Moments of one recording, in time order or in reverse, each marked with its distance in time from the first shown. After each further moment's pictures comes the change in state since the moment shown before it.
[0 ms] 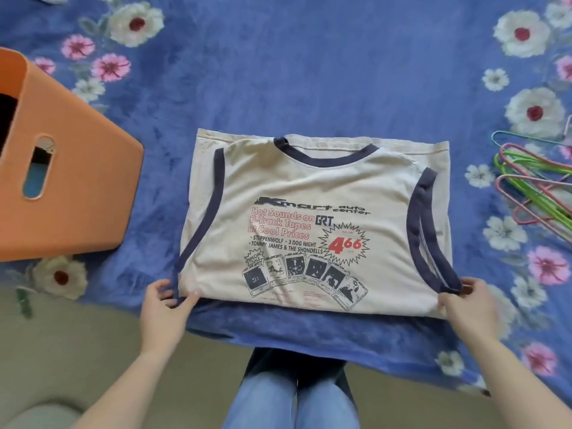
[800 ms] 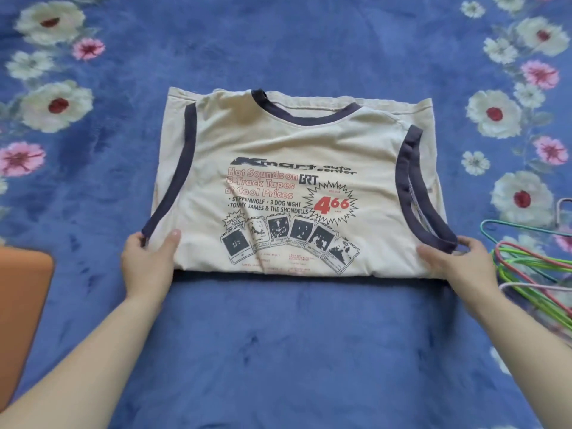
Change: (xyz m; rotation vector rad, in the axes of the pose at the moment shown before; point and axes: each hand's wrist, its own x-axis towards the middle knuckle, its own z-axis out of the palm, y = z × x) left_hand 0.147 0.253 0.110 -0.195 0.179 0.220; right_hand 0.160 -0.200 0.004 0.294 0.025 -0.132
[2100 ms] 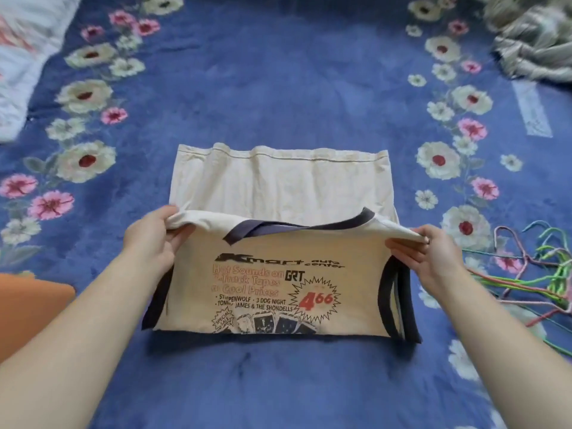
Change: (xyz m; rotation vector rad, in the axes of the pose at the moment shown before) left_hand -0.001 0.135 -0.026 -0.727 -0.246 -0.394; right_hand -0.052 -0.106 -0.032 0.734 -0.195 0.193
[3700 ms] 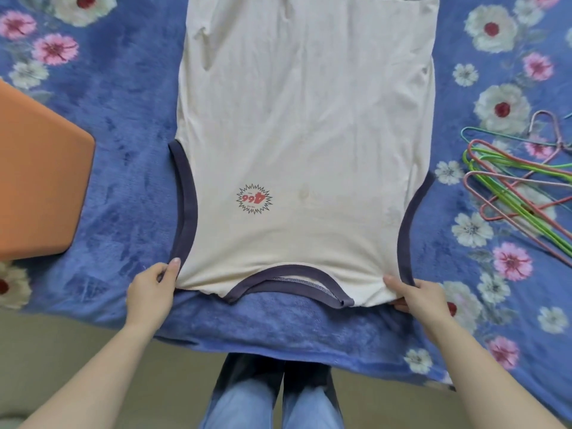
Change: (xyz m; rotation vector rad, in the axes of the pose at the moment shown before) left_hand -0.105 -0.202 -0.258 1.224 0.141 0.293; right_hand -0.089 0.215 -0.184 -0.716 0.021 0.173
